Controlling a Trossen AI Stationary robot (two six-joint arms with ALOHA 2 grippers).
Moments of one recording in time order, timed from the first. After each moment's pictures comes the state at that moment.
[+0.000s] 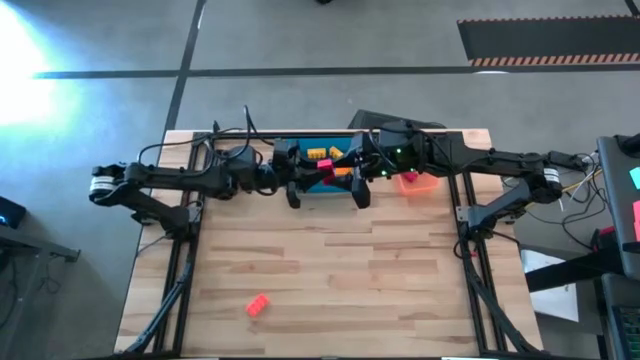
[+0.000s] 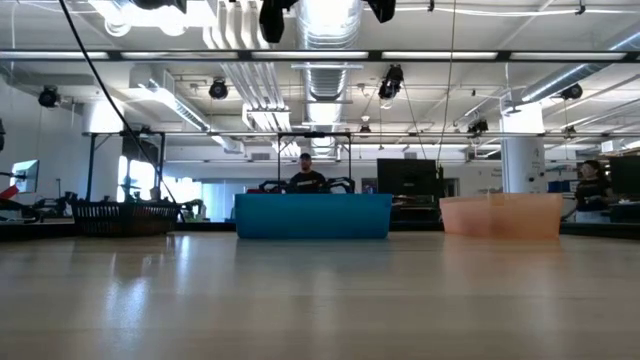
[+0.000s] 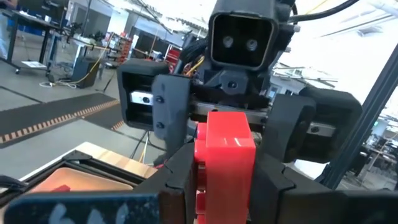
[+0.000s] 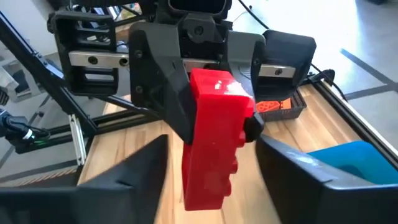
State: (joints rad) left arm 0.11 1.32 0.97 0.56 0.02 -0.38; right arm -0.13 1.45 1.47 -0.35 -0.16 0.19
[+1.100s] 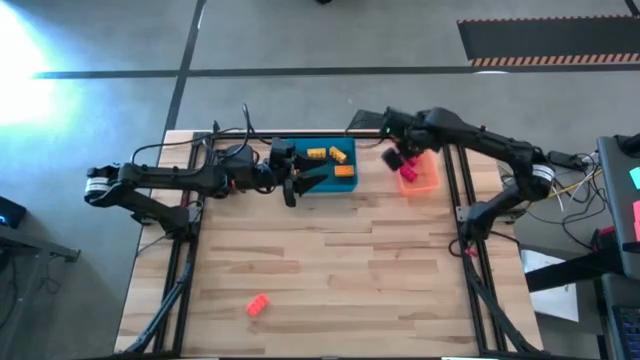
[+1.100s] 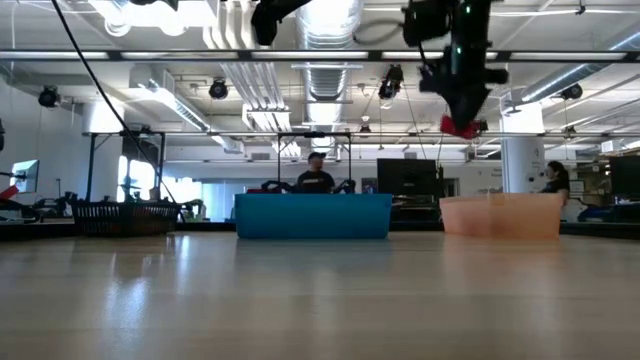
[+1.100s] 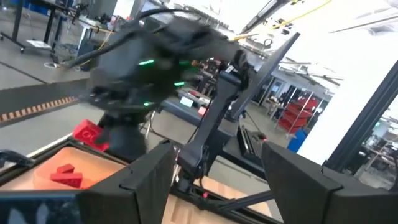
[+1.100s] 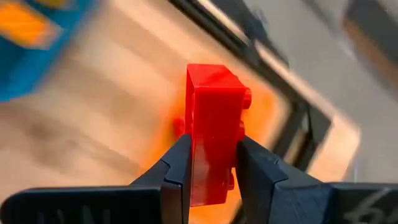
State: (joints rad) left arm 0.12 1.28 0.96 0.46 0.02 -0.43; right arm -0.48 1.50 1.43 -1.26 0.39 0.35
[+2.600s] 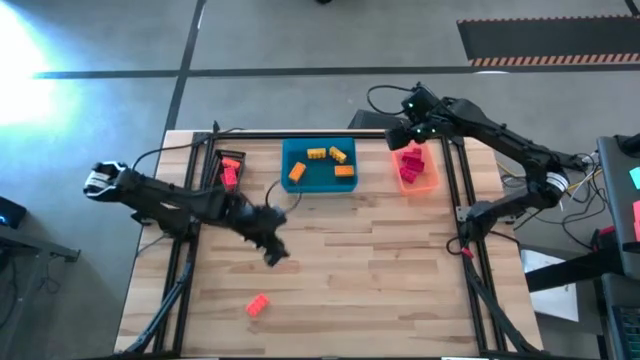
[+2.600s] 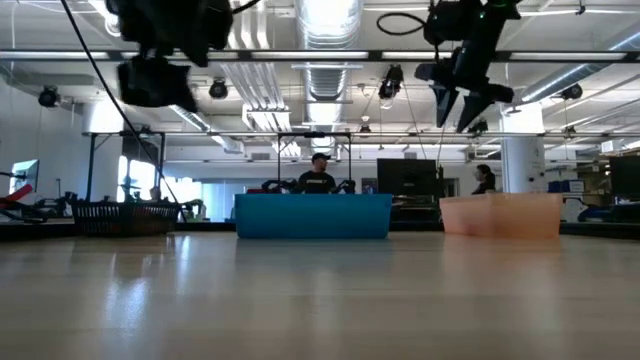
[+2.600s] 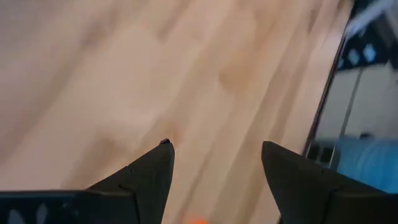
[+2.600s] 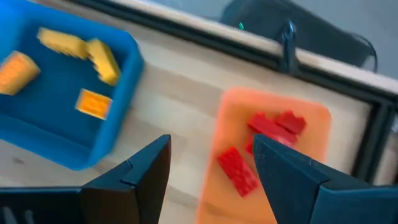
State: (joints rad) left arm -0.17 1.27 0.96 -0.55 0.10 -0.88; right arm -0.74 1.40 1.33 -1.02 0.08 0.45
